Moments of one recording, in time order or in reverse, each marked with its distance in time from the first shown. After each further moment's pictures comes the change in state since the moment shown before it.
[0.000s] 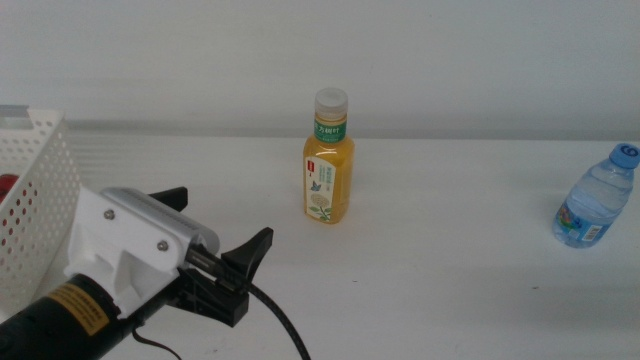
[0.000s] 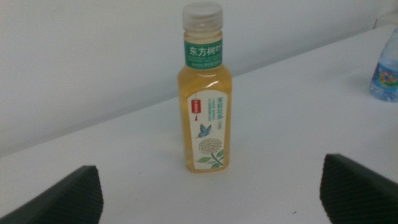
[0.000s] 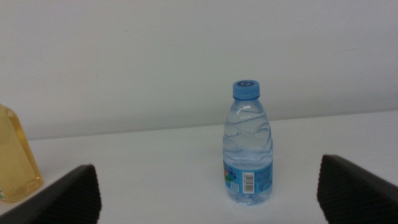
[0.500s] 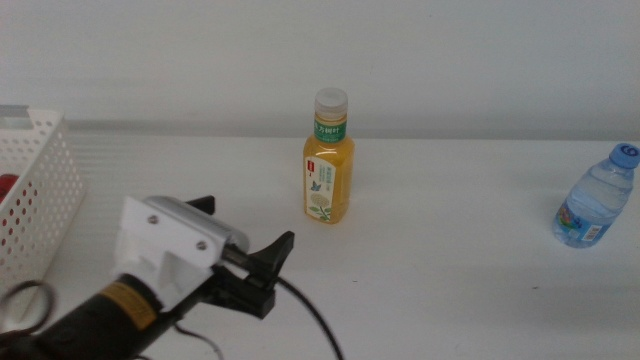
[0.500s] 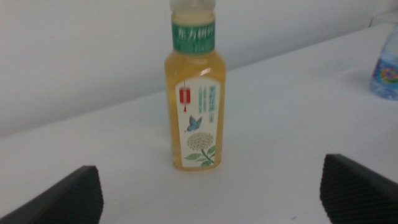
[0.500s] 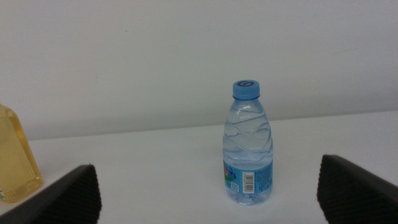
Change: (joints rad) left arm 0.000 0.240 0.000 0.056 -0.232 -0.089; right arm 0.000 0.000 0.000 0.000 0.000 0.000
